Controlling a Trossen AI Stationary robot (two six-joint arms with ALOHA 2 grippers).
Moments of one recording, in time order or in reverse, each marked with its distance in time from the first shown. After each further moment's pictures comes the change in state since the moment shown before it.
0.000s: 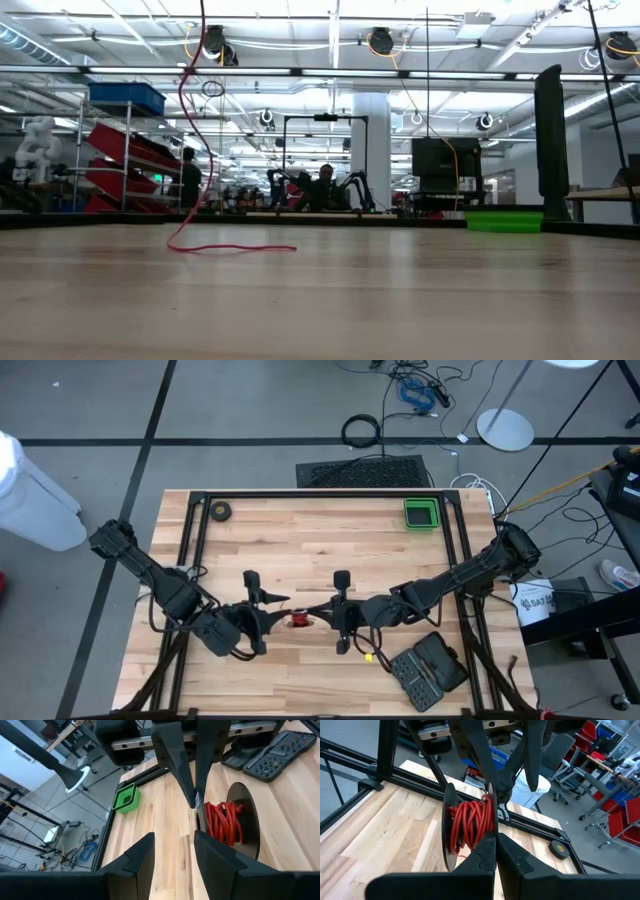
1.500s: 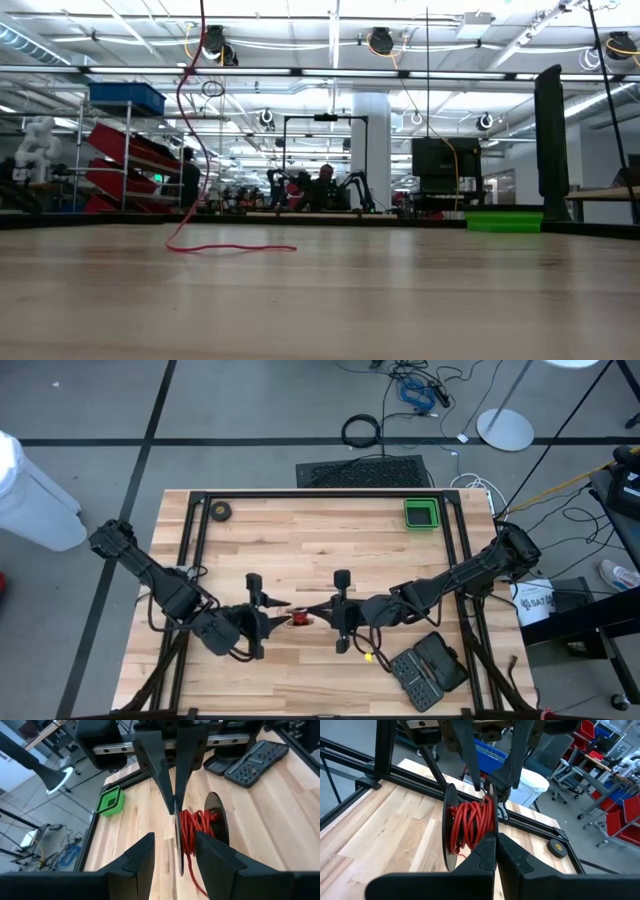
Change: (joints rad) left arm -0.004 -0.002 0.003 0.009 0.079 -0.024; right arm 0.000 0.000 0.000 -0.003 0.008 0.000
